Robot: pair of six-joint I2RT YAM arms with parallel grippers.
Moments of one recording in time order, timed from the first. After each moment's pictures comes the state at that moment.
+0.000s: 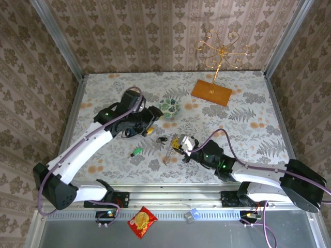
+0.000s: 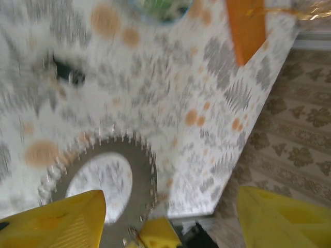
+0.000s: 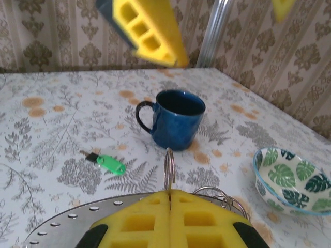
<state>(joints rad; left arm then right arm) -0.69 1.26 1.25 -0.78 0.20 -1.25 0.93 1.13 0.36 0.62 0.01 -0.23</state>
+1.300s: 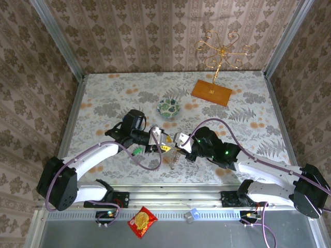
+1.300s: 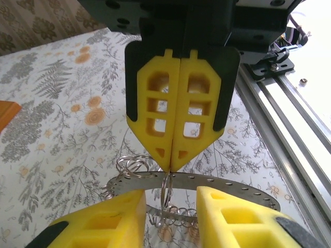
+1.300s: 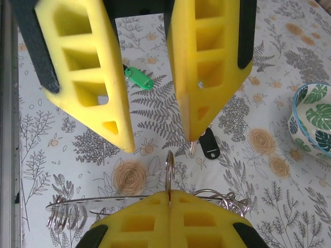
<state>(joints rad) -0.65 1.27 0.77 -0.25 0.91 0.86 0.85 1.10 0.66 -0.15 -0.15 -0.36</state>
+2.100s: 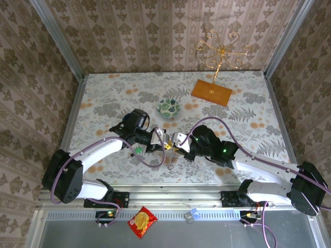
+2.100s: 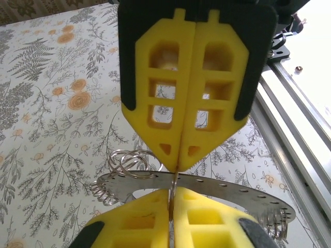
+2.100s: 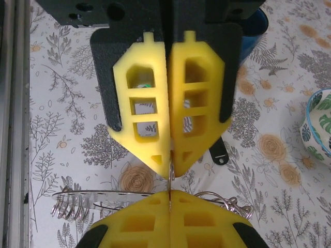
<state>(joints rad) -0.65 1.35 0.81 -0.31 0.91 0.89 0.85 1.14 0.69 -0.16 -0.19 -0.37</state>
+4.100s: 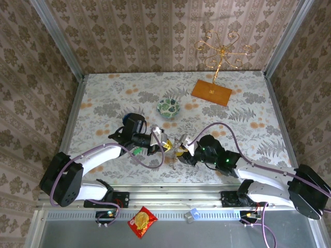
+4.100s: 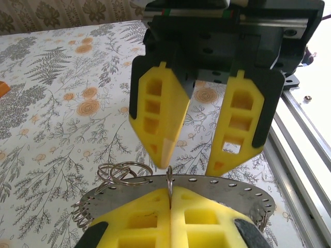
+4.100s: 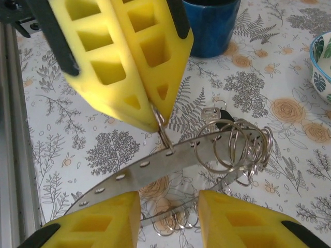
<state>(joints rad) -0.65 1.31 0.65 0.00 0.93 0.65 0.85 1.09 0.44 0.16 -0.17 -0.07</state>
